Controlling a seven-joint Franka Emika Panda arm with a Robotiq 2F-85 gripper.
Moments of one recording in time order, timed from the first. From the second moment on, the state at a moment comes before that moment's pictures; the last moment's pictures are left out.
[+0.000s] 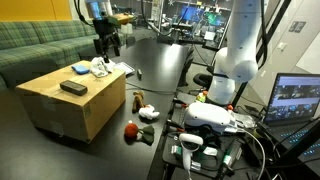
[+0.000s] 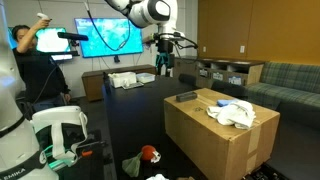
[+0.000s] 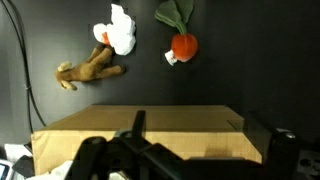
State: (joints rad) arm 0.23 0.14 0.05 -1.86 -0.07 1.80 0.26
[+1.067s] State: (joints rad) arm 0.03 -0.75 -0.05 -2.57 -0.05 1.70 0.03
